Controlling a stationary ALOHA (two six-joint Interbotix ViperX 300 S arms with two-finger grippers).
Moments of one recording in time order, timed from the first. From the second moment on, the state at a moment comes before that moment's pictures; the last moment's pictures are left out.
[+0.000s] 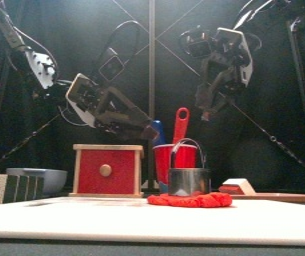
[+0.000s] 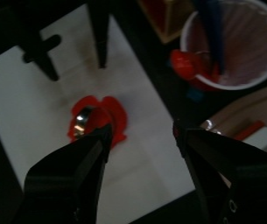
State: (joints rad) left arm 0.22 0.11 0.82 0.75 -0.75 -0.48; right arm 0.00 -0.28 0.64 -0.43 0.57 0.82
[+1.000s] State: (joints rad) left arm 0.27 0.24 0.76 0.84 -0.95 -0.48; right arm 0.49 -0.08 0.76 -1.40 0.75 2.19
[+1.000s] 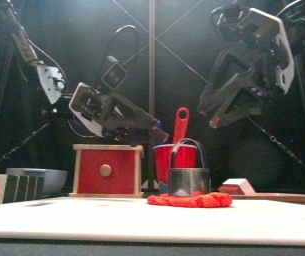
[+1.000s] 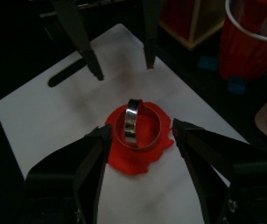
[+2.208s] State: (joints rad) left arm 0.27 0.39 0.66 0.88 -1.00 -0.51; right arm 0.52 0.15 0.64 -1.33 0.85 2.21
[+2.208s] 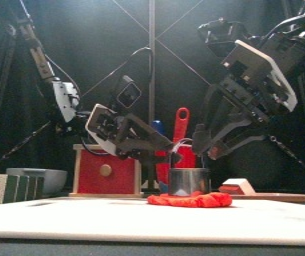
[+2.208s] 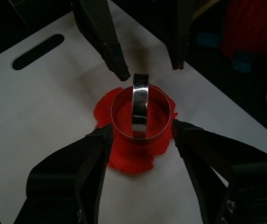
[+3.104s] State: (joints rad) left arm 0.25 0.39 0.67 0.88 -1.00 -0.51; right arm 0.46 0.16 0.64 -1.32 0.82 2.20
